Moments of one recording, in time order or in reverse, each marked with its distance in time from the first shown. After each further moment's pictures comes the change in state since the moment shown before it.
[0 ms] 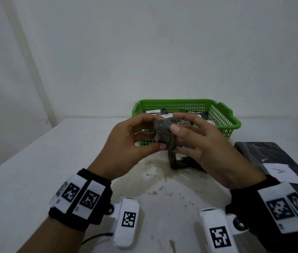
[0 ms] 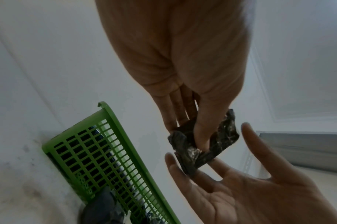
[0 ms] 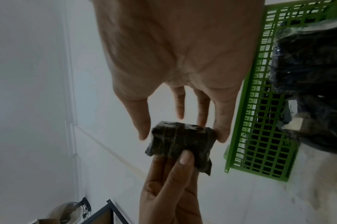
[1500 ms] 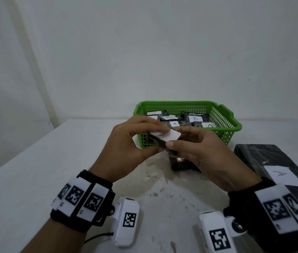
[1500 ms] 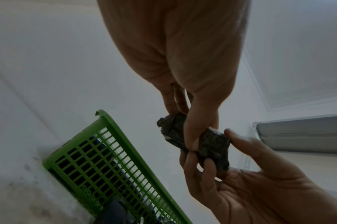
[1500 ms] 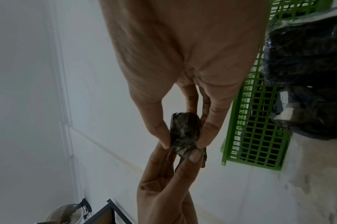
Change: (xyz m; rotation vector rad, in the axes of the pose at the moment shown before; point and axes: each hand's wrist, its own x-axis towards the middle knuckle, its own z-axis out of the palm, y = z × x) left_hand 0.000 0.003 -0.006 0.383 -0.002 0.205; right_hand 0.007 0.013 -0.003 0.013 0.016 0.045
